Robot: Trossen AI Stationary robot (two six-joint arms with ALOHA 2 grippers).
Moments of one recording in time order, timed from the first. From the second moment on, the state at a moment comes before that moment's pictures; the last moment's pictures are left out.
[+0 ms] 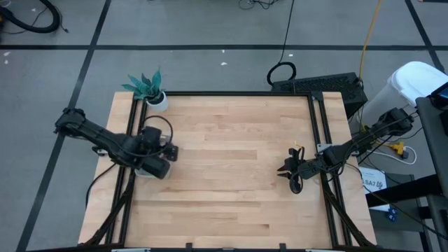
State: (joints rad) left arm -0.42 1.24 1.16 -1.44 -0.64 -1.73; right arm 0.46 0.86 0.14 -0.10 0.29 0.49
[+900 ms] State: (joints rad) left arm -0.22 1.62 1.16 -1.11 -0.43 -1.16; right arm 0.46 0.86 0.14 -0.10 0.28 0.53
